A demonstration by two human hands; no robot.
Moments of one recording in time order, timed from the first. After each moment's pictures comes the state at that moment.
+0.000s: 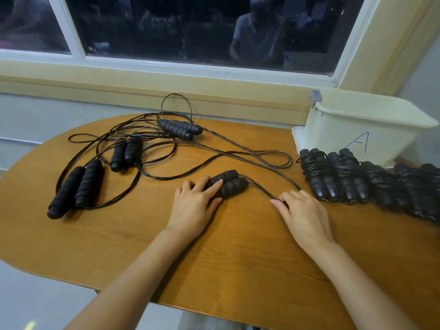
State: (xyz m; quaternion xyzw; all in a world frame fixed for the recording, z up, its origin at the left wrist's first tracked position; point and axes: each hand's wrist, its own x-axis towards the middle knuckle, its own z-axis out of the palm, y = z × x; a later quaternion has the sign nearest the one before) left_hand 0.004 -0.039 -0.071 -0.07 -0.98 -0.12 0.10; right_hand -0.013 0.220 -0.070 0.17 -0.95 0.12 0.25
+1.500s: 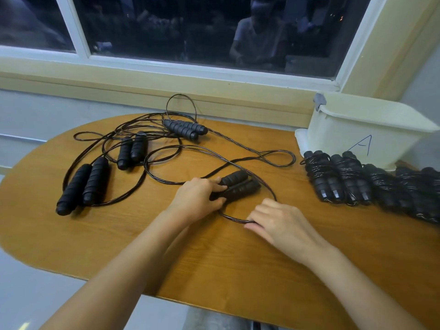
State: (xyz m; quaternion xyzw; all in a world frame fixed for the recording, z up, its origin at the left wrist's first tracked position) left_hand -0.003 -0.048 -0.035 -0.10 -0.98 -0.19 0.02; right_hand 0.017 0.177 -0.042 0.44 -0.88 0.08 0.17
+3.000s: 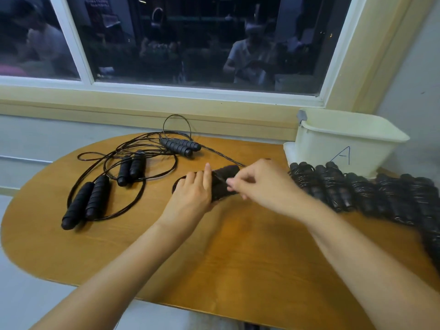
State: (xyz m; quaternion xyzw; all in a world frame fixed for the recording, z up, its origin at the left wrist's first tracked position) left_hand 0.020 -0.032 0.004 -0.10 -0.98 0.07 0.17; right_hand 0.016 0.152 0.081 0.27 -0.92 0.29 0.01
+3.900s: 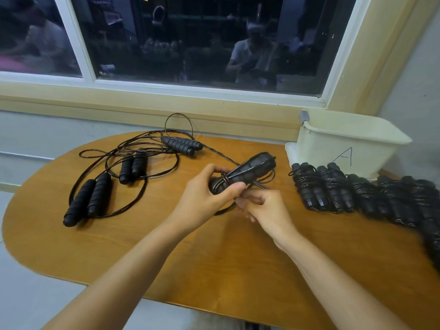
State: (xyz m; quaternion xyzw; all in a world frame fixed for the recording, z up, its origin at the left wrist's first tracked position) left_hand 0.047 -0.011 0.032 -0.10 -0.82 -0.55 0.11; right_hand 0.027 0.153 0.007 0.16 -0.78 0.60 0.00
